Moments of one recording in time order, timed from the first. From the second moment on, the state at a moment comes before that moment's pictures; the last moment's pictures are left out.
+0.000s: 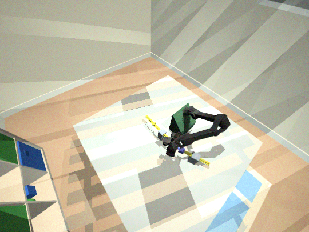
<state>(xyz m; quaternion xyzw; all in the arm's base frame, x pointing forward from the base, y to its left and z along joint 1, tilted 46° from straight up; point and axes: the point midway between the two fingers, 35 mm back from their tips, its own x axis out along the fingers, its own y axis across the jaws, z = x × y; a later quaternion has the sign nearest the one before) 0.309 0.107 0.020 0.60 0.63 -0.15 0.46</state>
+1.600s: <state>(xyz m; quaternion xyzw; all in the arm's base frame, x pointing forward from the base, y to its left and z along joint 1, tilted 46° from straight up) 0.284 0.110 0.011 0.70 0.60 -0.29 0.25</state>
